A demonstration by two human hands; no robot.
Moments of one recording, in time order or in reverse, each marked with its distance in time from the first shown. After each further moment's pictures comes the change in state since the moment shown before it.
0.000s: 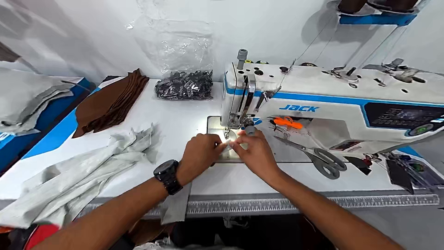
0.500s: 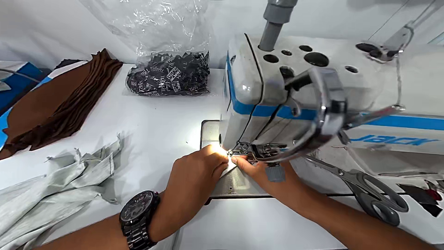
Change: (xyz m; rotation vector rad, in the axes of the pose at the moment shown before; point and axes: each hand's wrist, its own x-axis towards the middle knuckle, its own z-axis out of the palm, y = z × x) left_hand 0.023 -0.025 0.032 0.175 0.198 0.159; right_hand 0.025 0.043 0.020 -0.205 -0.193 0.107
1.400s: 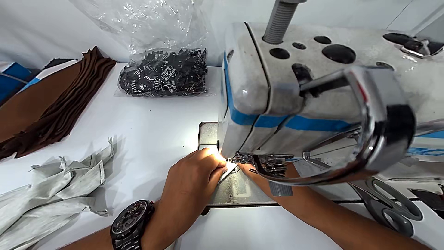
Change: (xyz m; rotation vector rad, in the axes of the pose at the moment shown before) left_hand 0.000 -0.002 0.004 -0.028 0.034 -0.048; right_hand 0.003 -0.012 -0.013 0.052 -0.047 0.139
